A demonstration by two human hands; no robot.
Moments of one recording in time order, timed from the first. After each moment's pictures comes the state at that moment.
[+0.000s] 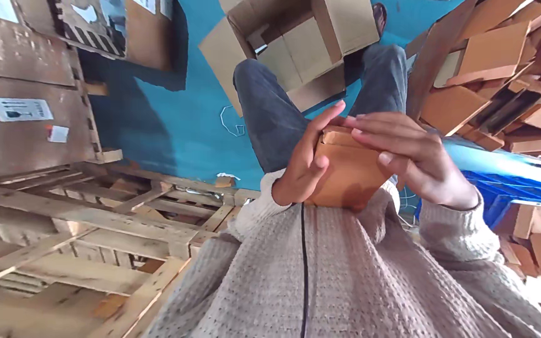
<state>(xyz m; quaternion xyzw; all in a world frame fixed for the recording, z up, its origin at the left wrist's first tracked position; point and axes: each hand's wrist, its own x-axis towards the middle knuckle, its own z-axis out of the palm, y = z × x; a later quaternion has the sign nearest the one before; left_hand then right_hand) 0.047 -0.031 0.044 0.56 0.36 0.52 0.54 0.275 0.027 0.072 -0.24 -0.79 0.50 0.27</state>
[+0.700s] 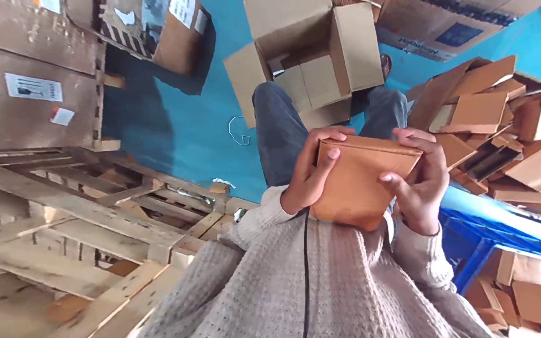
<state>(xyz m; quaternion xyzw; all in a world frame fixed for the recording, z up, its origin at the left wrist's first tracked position) 0.045 -0.017 0.045 0.49 0.41 0.59 0.50 0.256 0.022 0.047 -0.36 -0.66 0.47 0.46</state>
